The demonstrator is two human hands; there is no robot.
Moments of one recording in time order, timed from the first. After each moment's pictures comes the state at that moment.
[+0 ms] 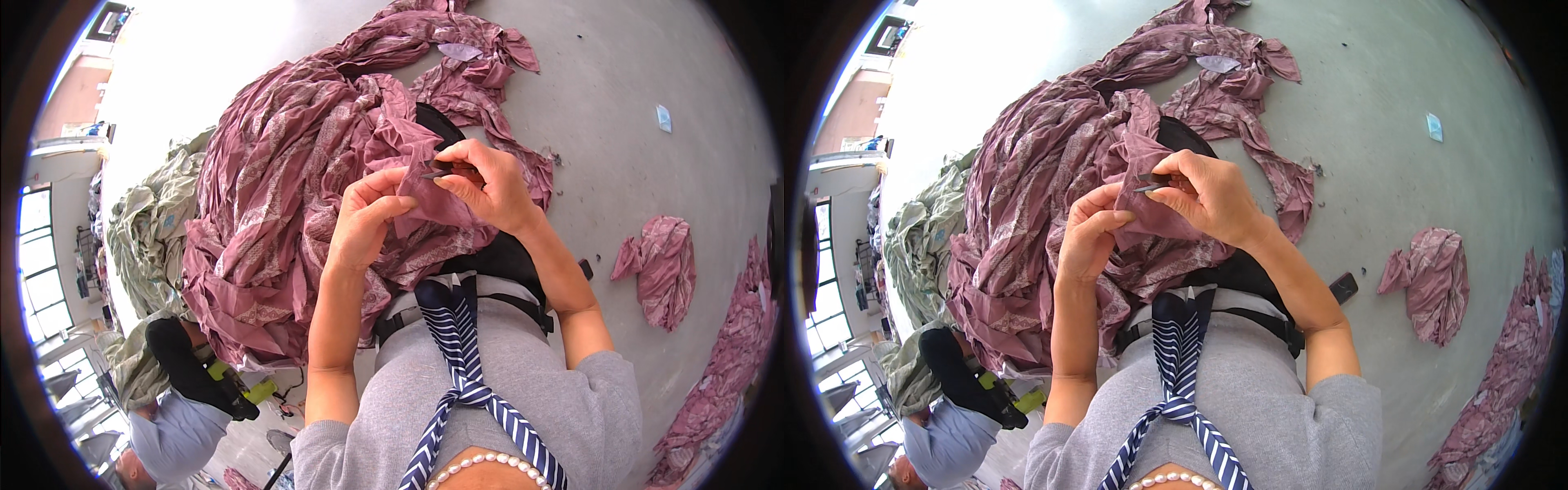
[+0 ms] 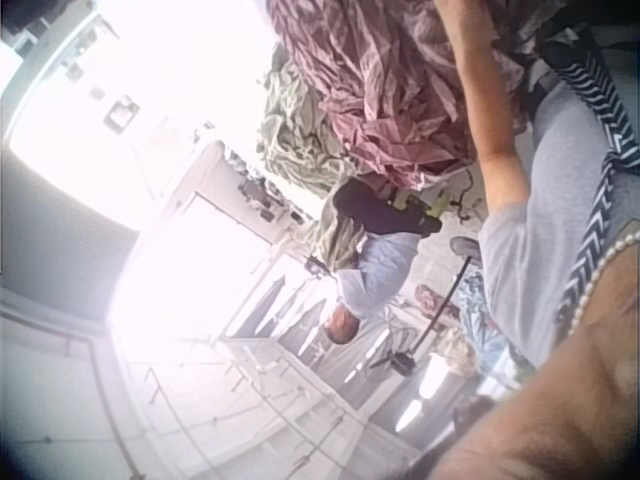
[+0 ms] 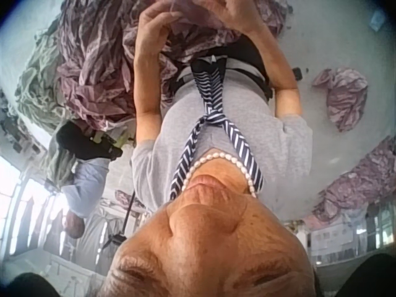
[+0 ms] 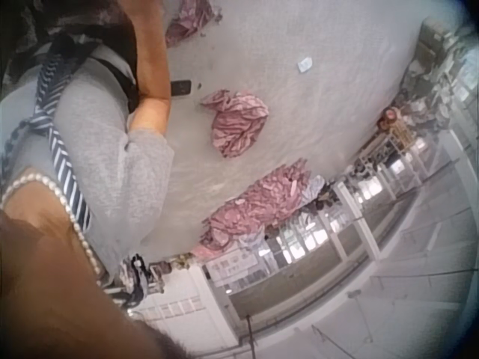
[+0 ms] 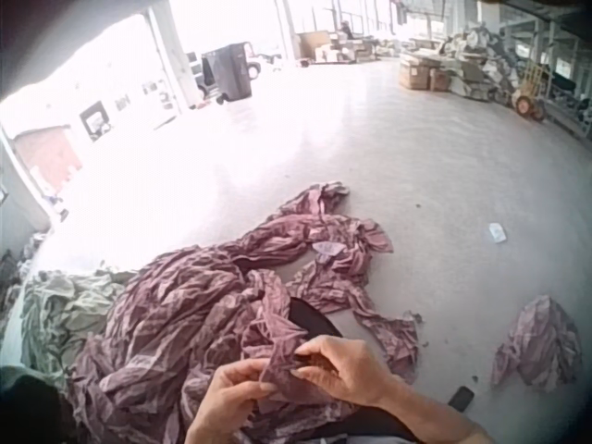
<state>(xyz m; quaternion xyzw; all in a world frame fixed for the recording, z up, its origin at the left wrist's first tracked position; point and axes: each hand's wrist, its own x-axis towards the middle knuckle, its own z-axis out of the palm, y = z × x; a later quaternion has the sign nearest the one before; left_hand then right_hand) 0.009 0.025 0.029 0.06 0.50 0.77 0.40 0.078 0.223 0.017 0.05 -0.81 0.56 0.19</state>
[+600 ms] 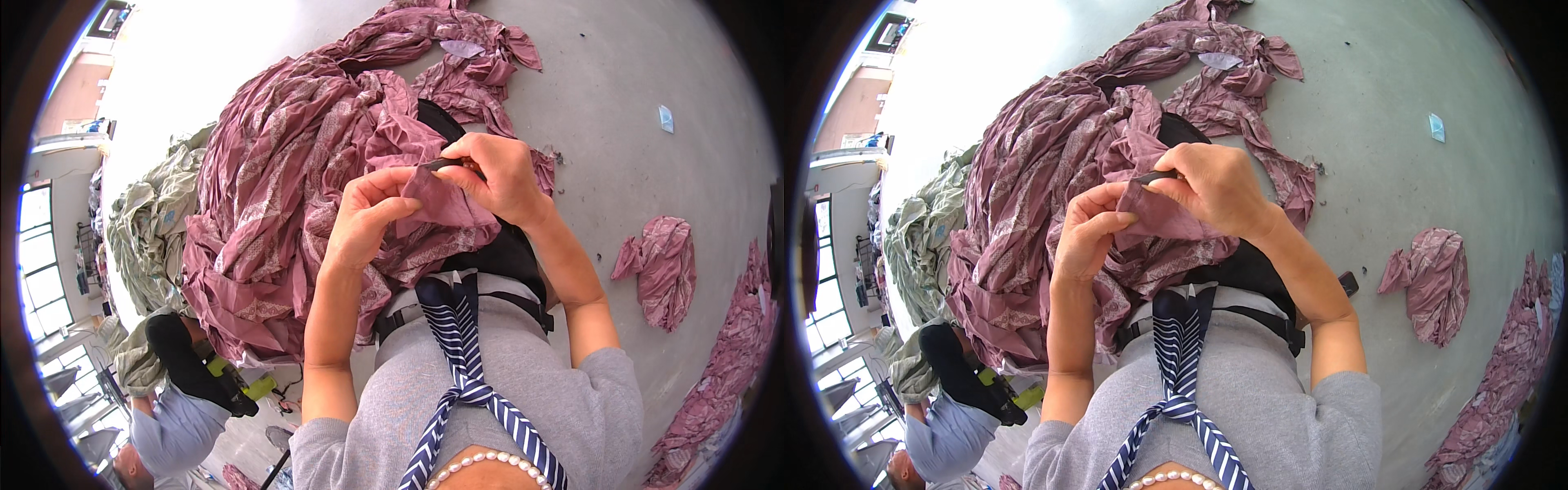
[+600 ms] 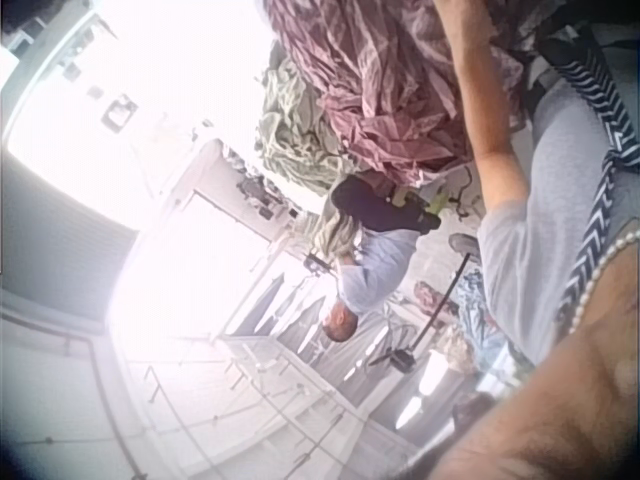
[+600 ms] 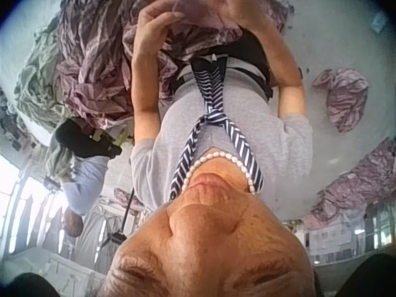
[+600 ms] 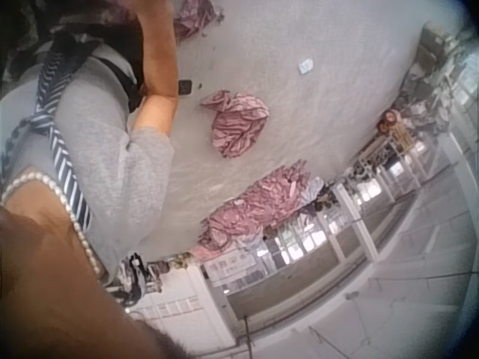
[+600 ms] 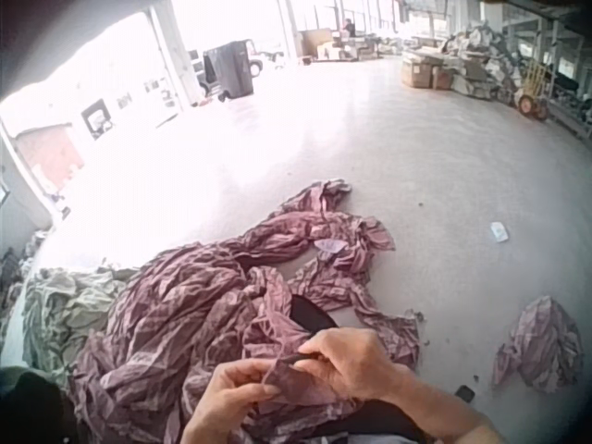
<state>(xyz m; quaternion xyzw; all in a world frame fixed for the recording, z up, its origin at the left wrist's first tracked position) 0.010 0.026 0.043 0.09 0.51 0.75 0.42 0.069 0.232 0.022 0.12 -0.84 0.46 0.27</state>
